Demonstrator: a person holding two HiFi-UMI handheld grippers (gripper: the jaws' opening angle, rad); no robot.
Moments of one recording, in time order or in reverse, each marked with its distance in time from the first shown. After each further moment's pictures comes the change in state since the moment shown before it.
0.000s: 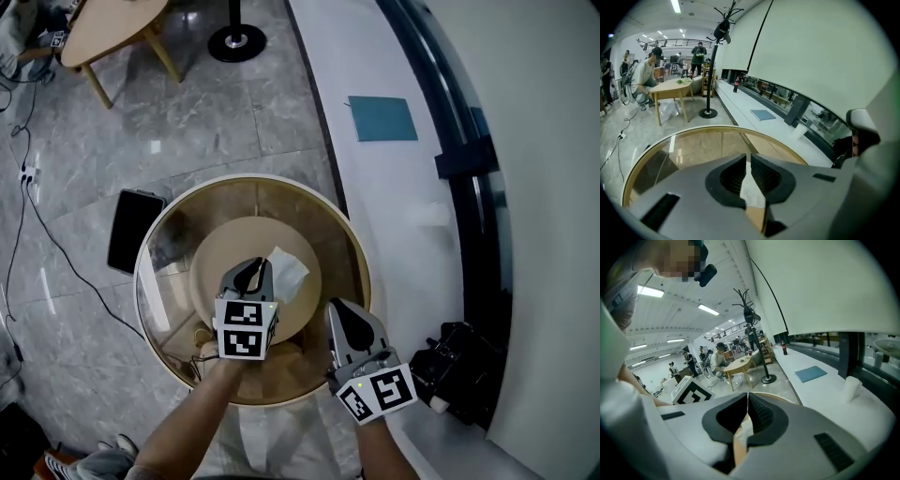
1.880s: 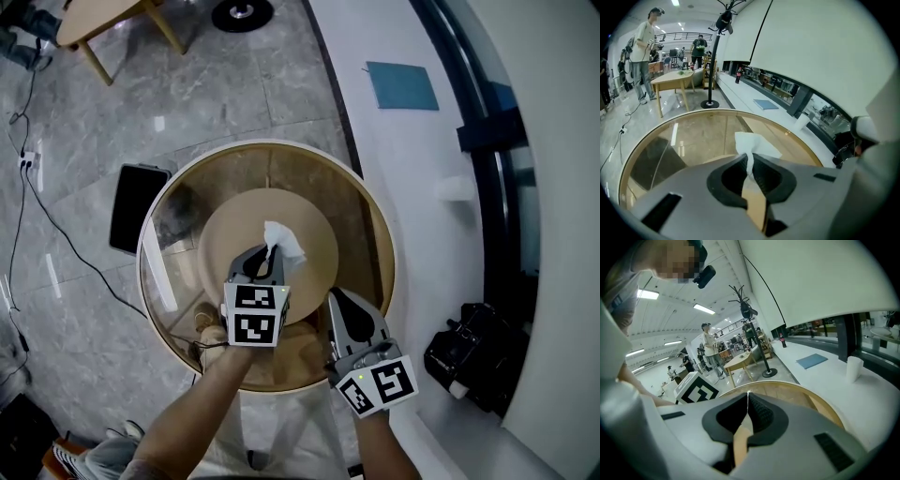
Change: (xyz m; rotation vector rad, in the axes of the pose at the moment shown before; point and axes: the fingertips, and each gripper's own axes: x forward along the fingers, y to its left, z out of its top) left arm 0.009 0.012 -0.051 -0.009 0.094 0.004; right arm 0.011 0.021 -0.057 0.069 0.026 -0.003
